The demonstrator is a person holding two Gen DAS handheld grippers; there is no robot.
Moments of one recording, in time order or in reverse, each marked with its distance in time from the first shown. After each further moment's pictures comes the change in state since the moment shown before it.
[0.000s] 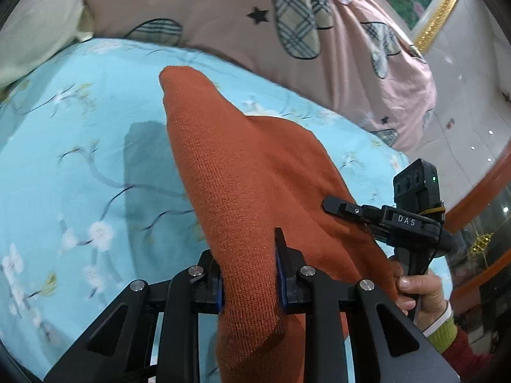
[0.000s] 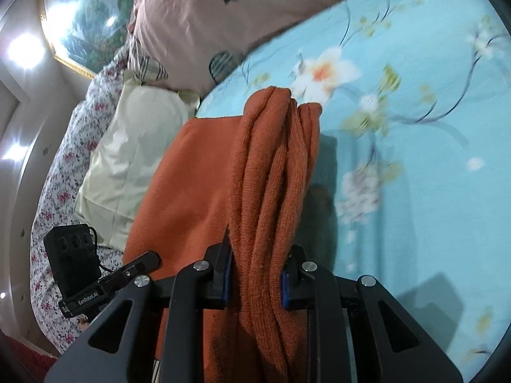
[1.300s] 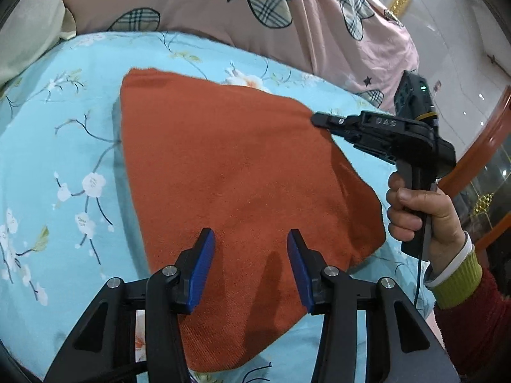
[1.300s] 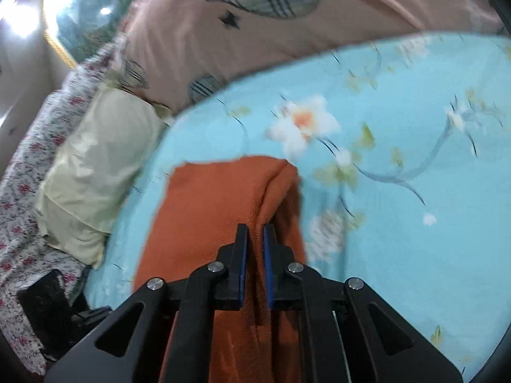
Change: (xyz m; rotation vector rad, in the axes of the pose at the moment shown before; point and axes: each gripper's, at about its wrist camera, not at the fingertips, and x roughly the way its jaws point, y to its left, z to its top) left arm -0.015 -0.002 -0.061 0.129 0.076 -0.022; right arm -0.011 0.006 0.014 -0.083 -0.091 -0.265
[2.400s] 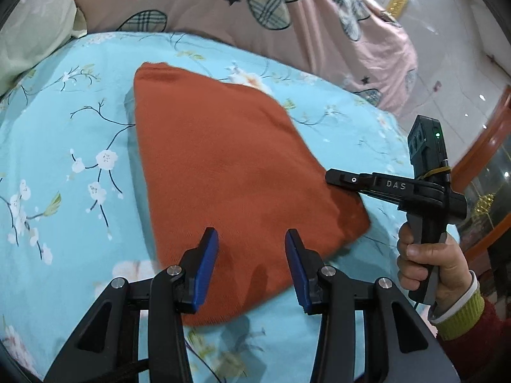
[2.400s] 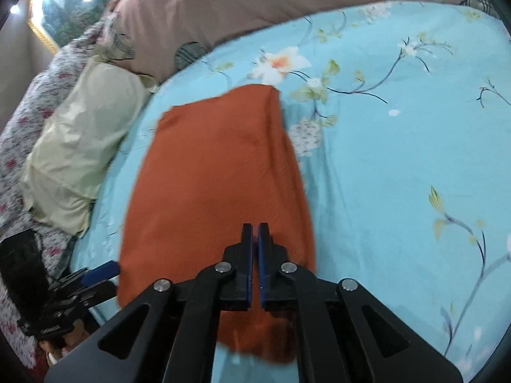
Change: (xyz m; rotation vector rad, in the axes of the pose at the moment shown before) left arm -0.028 -0.009 -0.031 -0.002 -0.033 0.007; right arm -0.054 0.032 -0.092 -0.020 0.012 -0.045
